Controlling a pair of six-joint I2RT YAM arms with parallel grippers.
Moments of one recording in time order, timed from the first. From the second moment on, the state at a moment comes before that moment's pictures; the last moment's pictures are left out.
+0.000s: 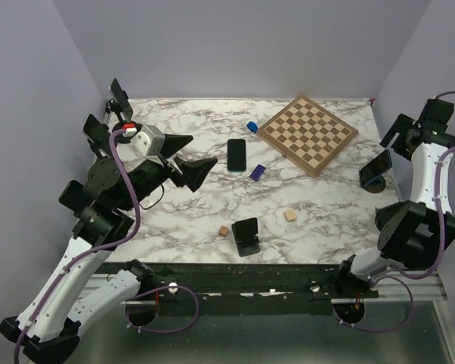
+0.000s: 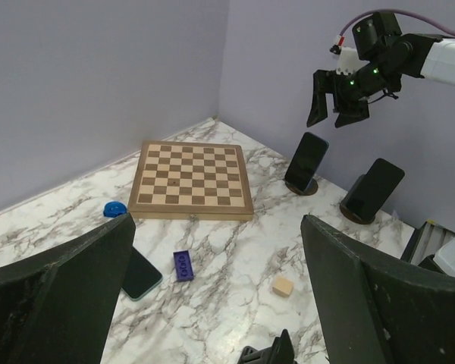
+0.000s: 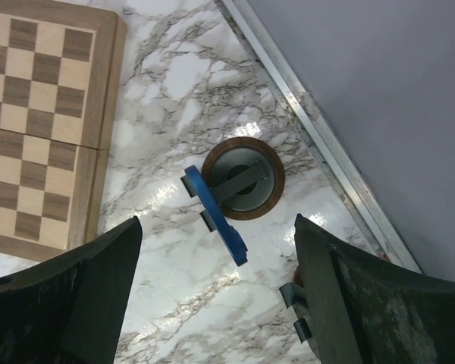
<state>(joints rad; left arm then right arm) -0.56 0.75 1.05 -0.10 0.30 -0.19 -0.44 1.53 1.45 -0.73 0.07 0.14</state>
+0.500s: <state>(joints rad) -0.57 0.77 1.04 -0.10 0.29 -0.17 -0.46 1.54 1.30 -0.60 -0.04 0.09</state>
